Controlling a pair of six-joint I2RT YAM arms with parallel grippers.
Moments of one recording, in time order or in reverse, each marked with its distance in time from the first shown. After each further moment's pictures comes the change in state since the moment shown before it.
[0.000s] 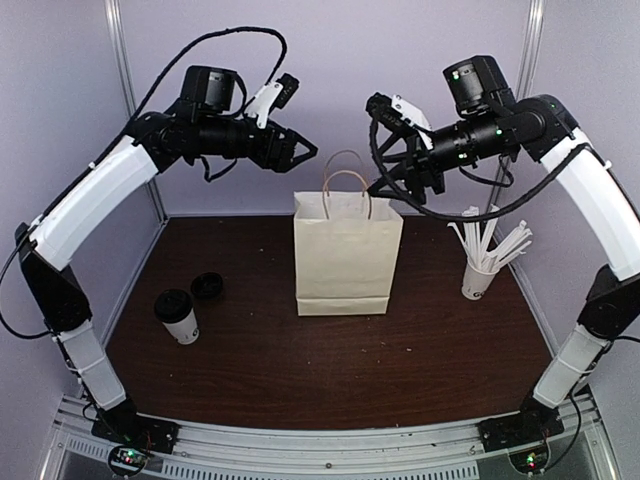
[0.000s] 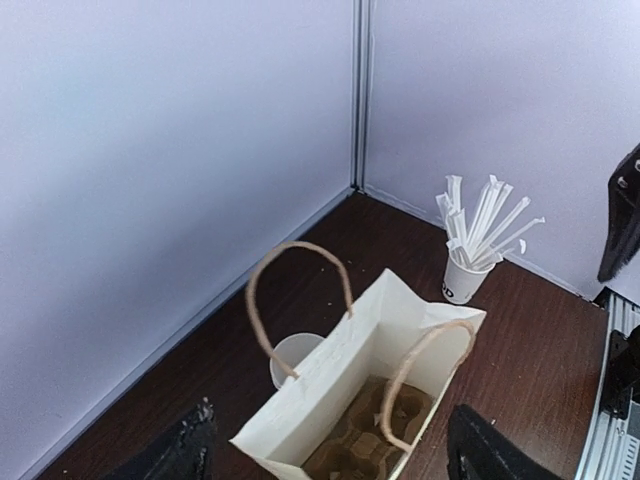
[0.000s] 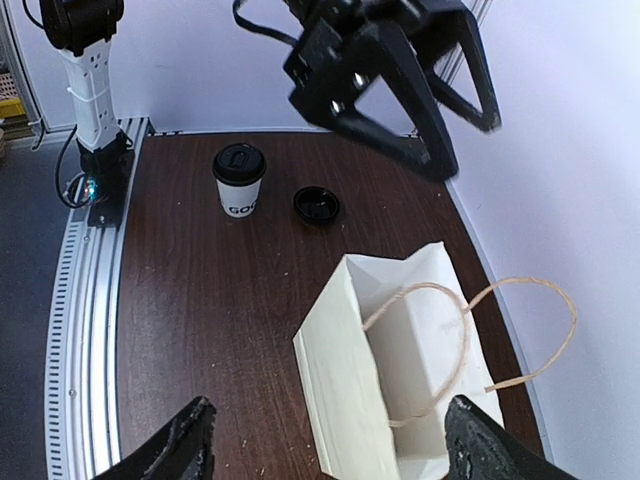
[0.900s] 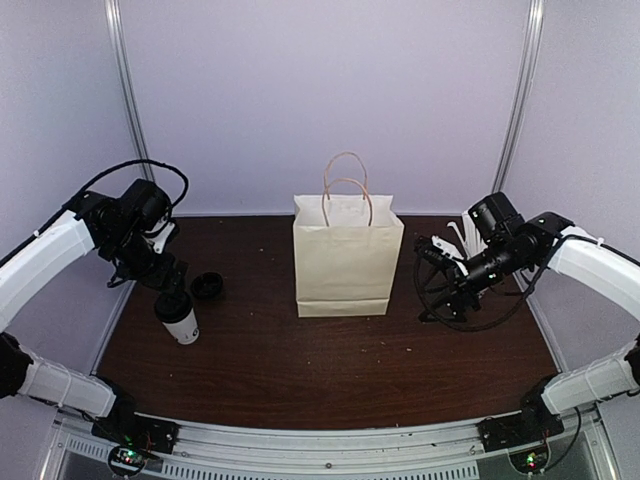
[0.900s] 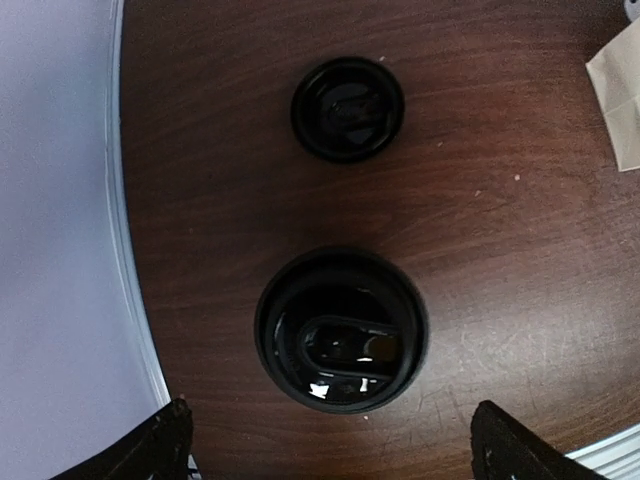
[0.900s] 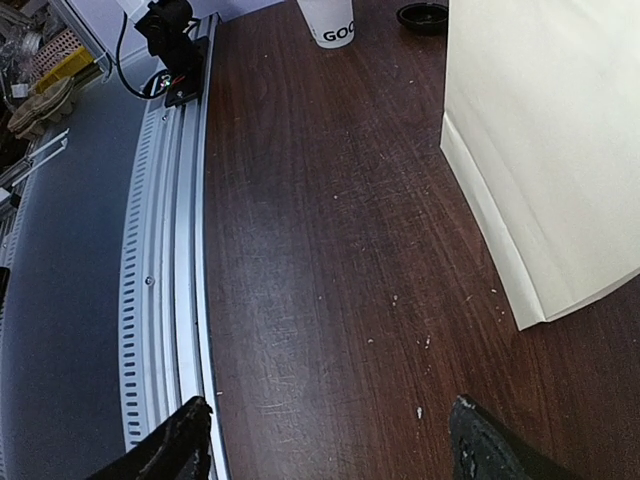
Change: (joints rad) left arm 0.271 -0.531 -0.848 -0.546 -0.458 -0.272; right arm -0.234 -0.438 -1.134 0.245 -0.303 -0.057
